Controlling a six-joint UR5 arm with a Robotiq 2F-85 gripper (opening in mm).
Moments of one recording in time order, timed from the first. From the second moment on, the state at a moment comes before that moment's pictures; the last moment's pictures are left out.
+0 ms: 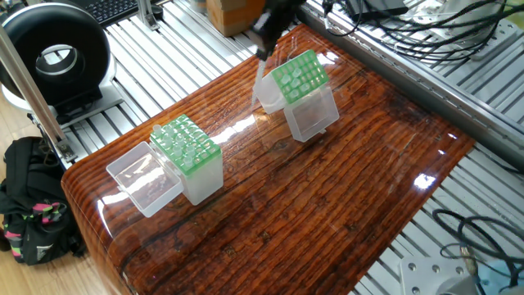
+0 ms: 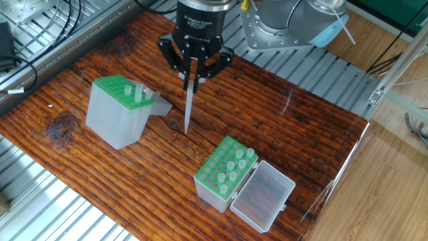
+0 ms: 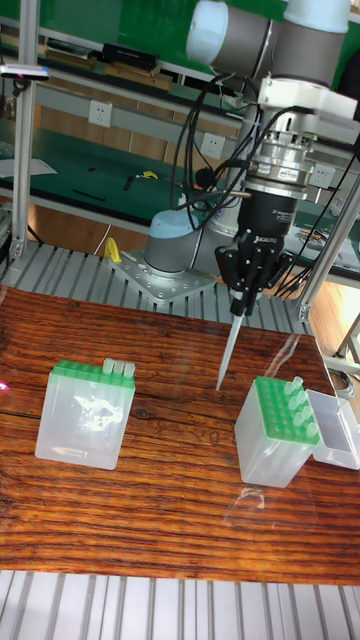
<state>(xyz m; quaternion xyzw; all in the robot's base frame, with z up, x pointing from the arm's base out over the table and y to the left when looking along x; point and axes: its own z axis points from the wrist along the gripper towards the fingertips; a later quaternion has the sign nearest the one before) 0.526 0.096 0.273 -0.25 0.96 -0.01 0.15</state>
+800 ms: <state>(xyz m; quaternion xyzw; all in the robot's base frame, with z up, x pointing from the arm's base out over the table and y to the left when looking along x) 0.502 0.173 0.301 -0.20 0.97 -0.01 0.12</state>
